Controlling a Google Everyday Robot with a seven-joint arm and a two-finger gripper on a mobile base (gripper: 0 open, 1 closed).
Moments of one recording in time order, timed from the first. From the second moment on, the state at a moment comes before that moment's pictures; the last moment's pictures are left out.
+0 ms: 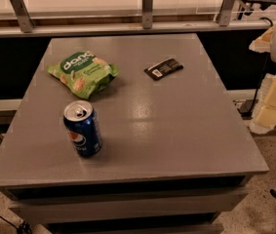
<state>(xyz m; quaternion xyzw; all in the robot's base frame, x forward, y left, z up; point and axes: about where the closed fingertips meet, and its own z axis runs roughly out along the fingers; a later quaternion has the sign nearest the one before) 0.438 -0.216 0.979 -0.60 0.78 -0.04 0.16</state>
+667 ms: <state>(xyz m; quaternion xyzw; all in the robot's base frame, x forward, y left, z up) 0.448 -0.207 0.982 -0.61 0.77 -0.04 0.17</state>
